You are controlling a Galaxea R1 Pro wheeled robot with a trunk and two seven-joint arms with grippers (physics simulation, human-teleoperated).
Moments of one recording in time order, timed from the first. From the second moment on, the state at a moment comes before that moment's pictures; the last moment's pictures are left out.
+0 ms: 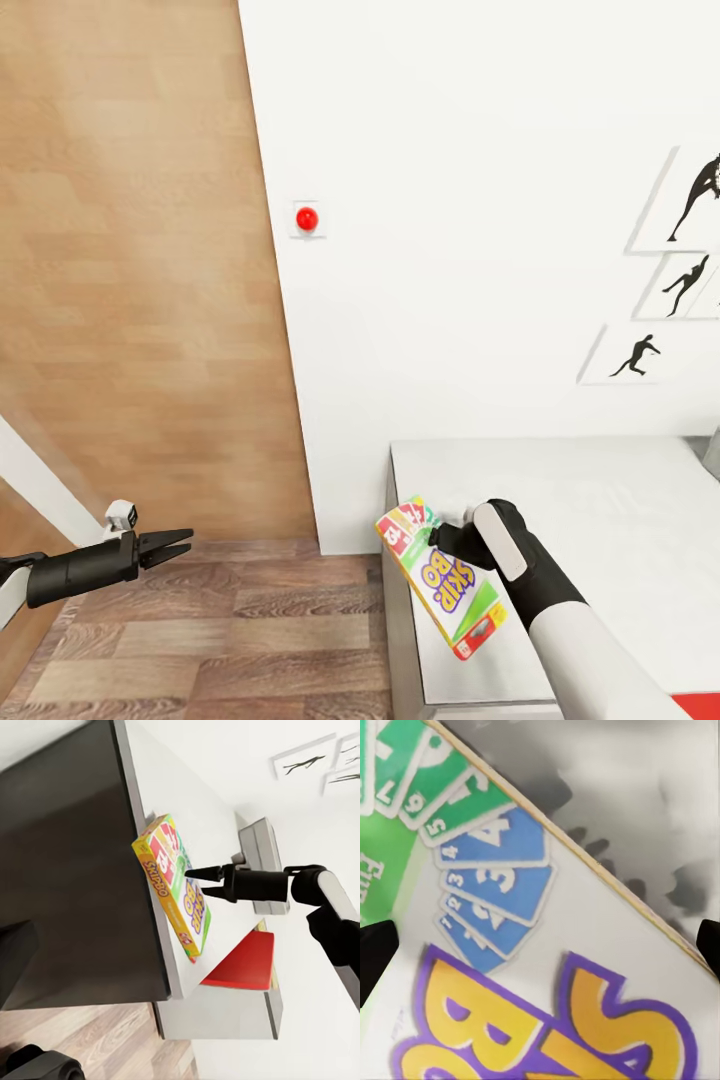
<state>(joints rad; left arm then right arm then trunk) -0.39 0.57 -0.01 -1.03 0.71 0.90 -1.15 -0.67 0.02 0.08 -0.84 -0.74 0.90 -0.51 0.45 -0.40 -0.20</state>
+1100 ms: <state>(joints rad) -0.39 0.57 -0.01 -1.03 0.71 0.90 -1.14 -0.45 -0.01 0.06 -1.39 -0.75 0.92 -0.41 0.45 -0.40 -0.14</state>
